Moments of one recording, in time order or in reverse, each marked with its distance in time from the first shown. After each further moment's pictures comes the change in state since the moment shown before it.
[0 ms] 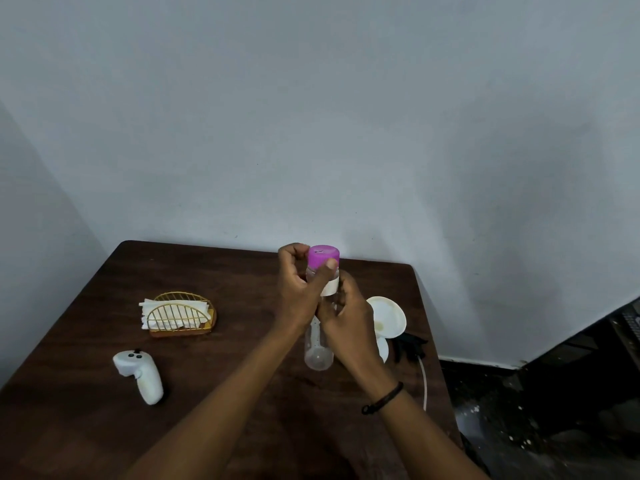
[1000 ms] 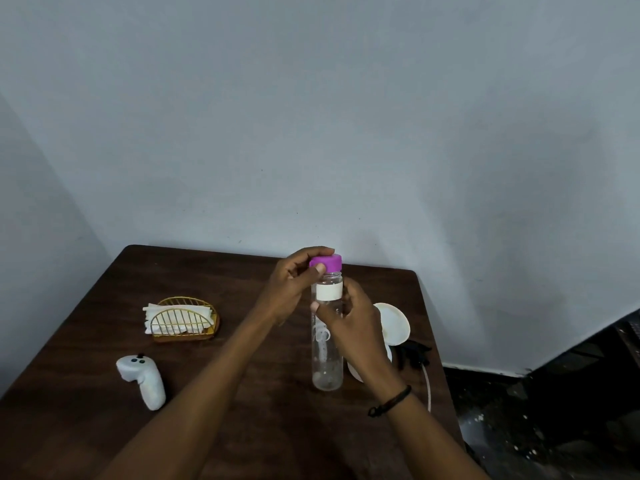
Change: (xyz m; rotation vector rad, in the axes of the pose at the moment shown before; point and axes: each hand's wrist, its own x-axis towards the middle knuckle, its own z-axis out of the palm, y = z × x) left_hand 0.028 0.009 -0.033 -0.091 -0.399 -0.070; right_hand 0.004 -0.002 -0.007 -0.081 -0.052 0.060
